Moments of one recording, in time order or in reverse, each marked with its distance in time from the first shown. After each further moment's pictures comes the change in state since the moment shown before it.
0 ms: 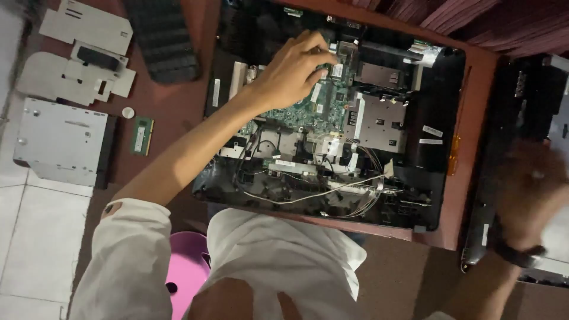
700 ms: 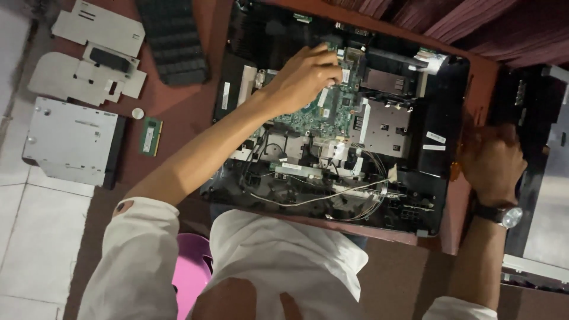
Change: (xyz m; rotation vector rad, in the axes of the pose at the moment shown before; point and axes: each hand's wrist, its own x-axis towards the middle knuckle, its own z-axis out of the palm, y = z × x) left_hand -0.001 -0.008 0.013 0.065 -0.020 0.092; right_hand 0.051 -0.015 0.060 -0.484 -0.299 0.115
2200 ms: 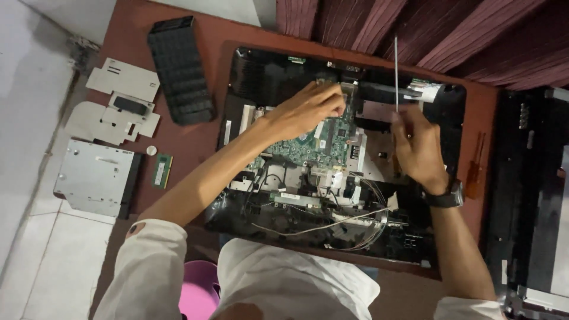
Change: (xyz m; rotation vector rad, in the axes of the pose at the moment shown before) left_hand 0.017 -0.004 -0.004 -0.003 -0.042 0.203; right_hand 0.074 -0.128 -0.015 0.902 -0.020 -0.168
